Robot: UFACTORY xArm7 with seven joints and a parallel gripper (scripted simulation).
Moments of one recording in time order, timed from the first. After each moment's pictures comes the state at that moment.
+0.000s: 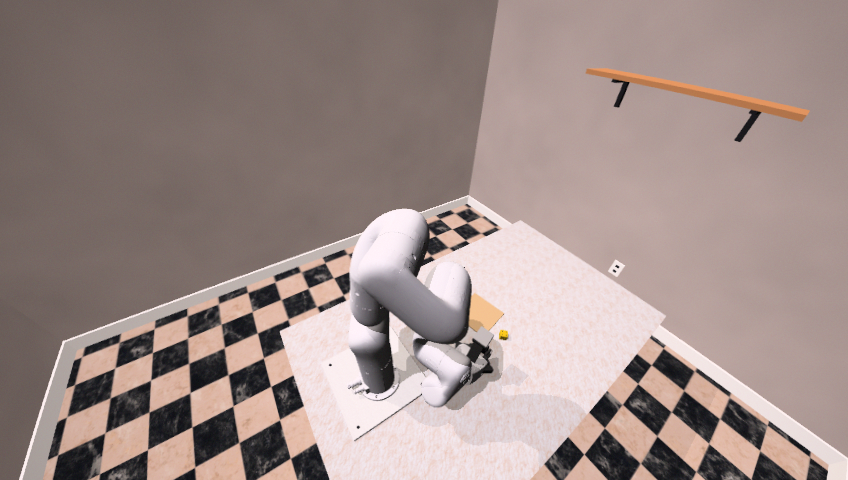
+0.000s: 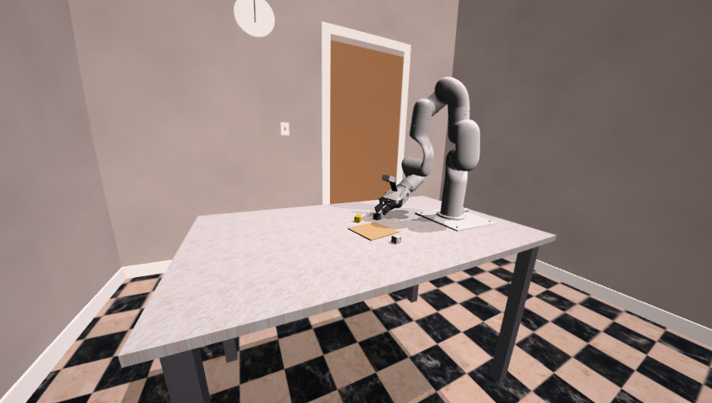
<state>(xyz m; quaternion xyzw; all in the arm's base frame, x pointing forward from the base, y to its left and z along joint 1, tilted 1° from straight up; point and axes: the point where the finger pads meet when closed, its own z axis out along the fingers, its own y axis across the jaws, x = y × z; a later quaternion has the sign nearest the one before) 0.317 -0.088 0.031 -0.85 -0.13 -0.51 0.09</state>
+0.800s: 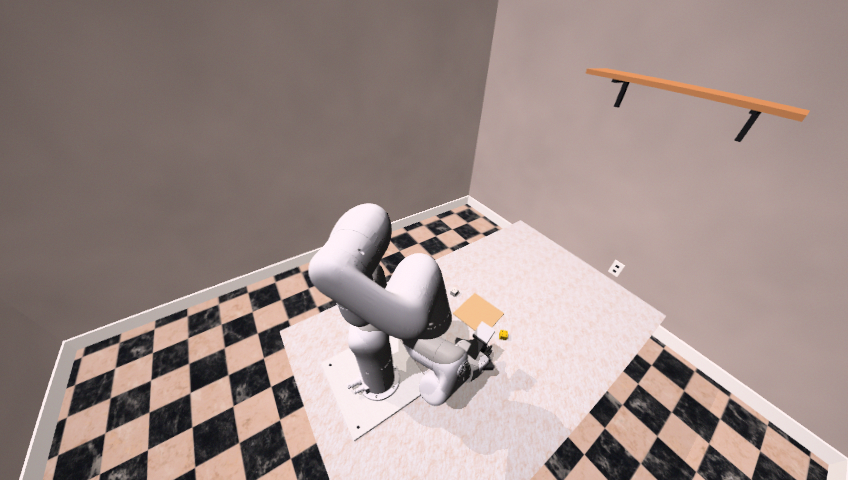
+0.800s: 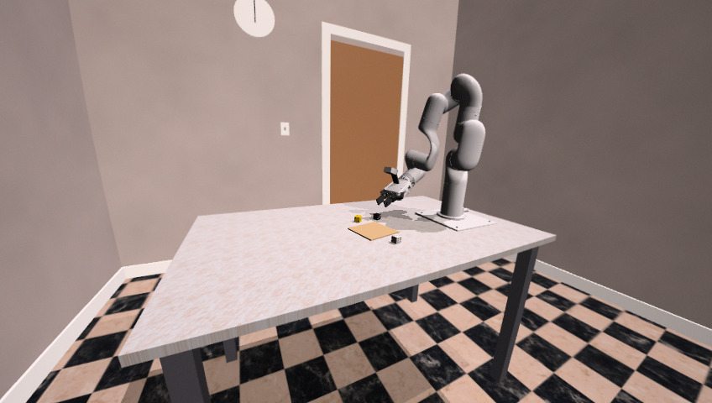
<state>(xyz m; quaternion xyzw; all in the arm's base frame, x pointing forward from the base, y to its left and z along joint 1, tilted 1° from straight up) 0.310 -0.092 0.066 -0.85 -0.13 -0.51 0.09</state>
